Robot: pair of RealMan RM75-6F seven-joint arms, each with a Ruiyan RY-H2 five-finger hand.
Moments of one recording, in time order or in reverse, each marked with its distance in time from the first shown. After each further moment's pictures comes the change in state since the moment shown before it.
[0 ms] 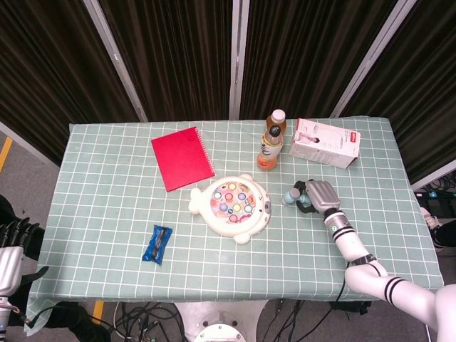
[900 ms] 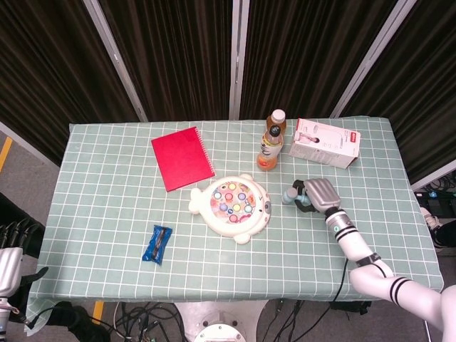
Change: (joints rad) left arm 0.005 -0.001 0.002 0.000 0.001 0.003 -0.001; right arm 0.005 0.057 -0.025 -0.038 -0.125 0.046 0.046
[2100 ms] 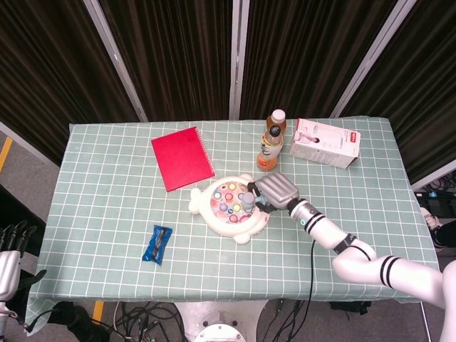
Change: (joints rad) left arm 0.018 0.001 0.005 -0.008 0.008 0.023 0.006; right arm 0.238 0.121 0.030 -0.253 0.021 -0.136 -0.140
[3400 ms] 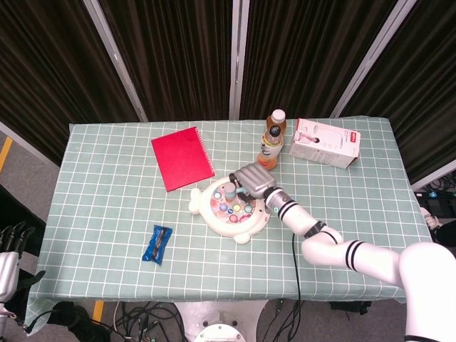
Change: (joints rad) left arm 0.009 -0.005 0.000 0.009 -0.006 0.000 -0.011; right arm 0.186 -0.153 0.000 0.157 0.278 -0.092 -0.190
